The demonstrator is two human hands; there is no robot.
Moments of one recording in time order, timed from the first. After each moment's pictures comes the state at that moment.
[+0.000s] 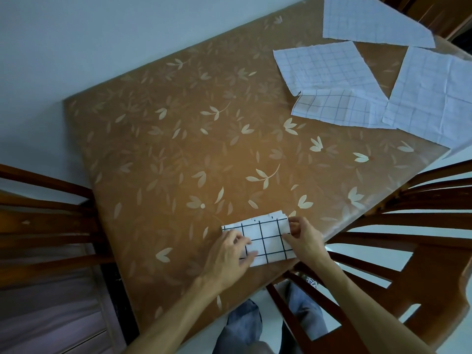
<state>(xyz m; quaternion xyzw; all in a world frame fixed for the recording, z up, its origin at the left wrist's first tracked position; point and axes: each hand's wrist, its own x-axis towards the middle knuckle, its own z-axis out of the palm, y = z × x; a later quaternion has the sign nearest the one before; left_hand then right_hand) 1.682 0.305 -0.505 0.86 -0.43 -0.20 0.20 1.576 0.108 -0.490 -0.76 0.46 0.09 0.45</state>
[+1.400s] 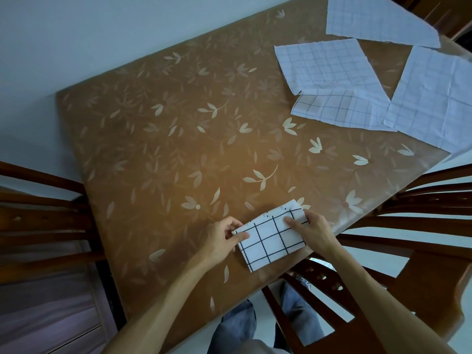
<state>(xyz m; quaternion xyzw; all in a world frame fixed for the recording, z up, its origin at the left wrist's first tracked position) 1.720 0.281 -0.490 0.80 -0.20 -0.39 0.41 1.580 0.063 -0.481 -0.74 0.41 0.04 0.54</state>
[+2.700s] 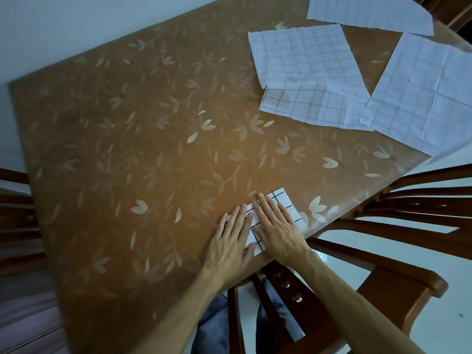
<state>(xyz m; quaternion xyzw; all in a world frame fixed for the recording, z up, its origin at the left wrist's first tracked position) 1.632 0.164 -0.542 0.87 -0.47 -0.13 0.03 1.558 0.000 -0.550 -0.98 0.10 0.11 0.12</state>
